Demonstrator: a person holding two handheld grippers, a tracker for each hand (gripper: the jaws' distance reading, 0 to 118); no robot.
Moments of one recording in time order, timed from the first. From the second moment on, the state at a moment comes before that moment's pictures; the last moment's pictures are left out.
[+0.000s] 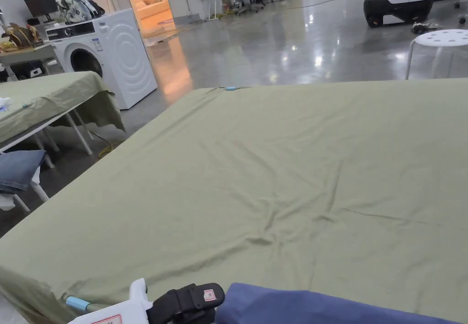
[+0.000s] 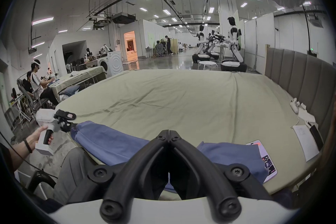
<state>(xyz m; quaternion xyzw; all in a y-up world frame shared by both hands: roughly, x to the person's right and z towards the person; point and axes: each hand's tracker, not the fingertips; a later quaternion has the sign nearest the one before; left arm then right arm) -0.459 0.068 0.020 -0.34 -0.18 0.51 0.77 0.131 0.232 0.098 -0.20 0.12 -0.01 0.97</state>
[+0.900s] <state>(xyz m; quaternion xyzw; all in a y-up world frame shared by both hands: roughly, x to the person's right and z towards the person) -0.459 0.230 -0.003 -0.32 -0.10 0.32 0.89 0.143 0.226 0.103 -0.22 0.11 -0.01 0.97</state>
